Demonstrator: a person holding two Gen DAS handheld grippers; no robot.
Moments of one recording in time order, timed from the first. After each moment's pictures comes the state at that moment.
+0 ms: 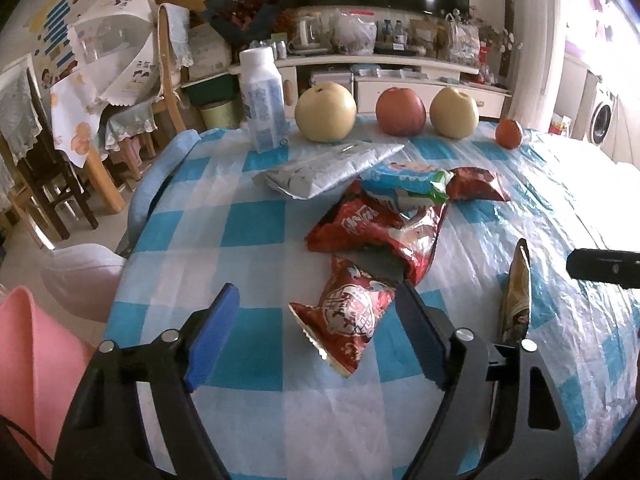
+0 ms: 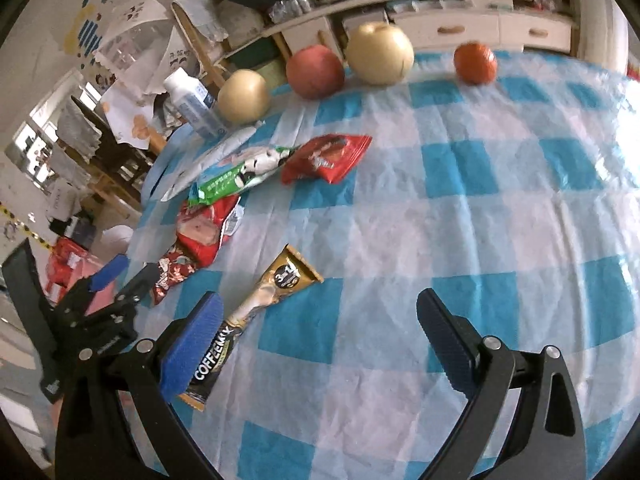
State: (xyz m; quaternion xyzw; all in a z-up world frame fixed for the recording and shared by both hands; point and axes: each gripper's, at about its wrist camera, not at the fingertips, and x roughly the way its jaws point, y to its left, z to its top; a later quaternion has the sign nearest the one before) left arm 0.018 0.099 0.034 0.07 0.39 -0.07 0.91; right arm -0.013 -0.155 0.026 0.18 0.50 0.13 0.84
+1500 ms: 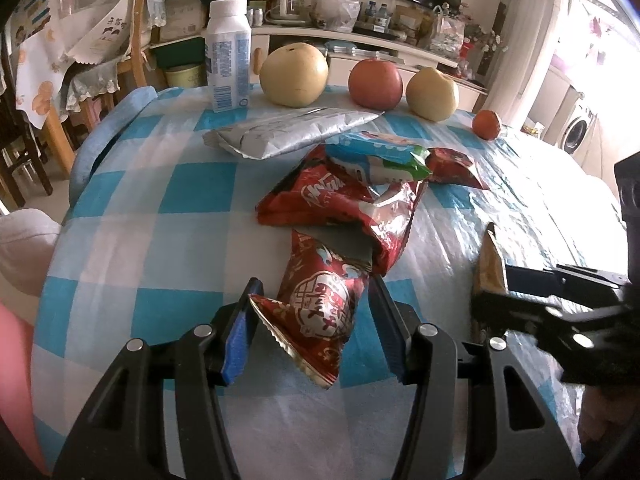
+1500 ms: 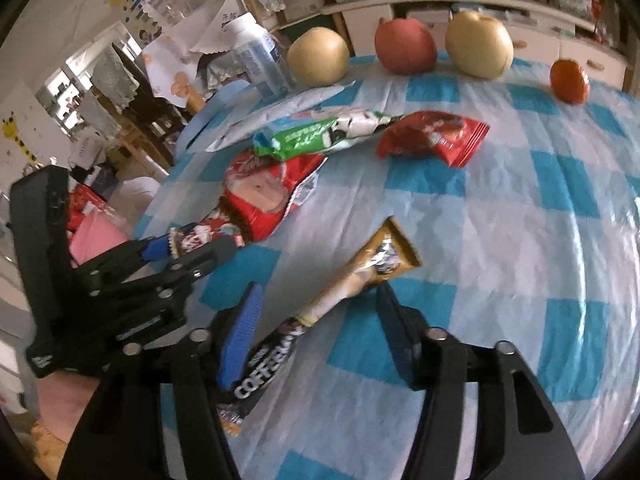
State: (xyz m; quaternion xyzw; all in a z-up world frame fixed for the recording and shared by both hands) left arm 0.034 0.095 0.010 0.00 0.44 -0.14 0.89; right arm -0.001 -0.092 0.015 0.09 0.48 0.18 0.85
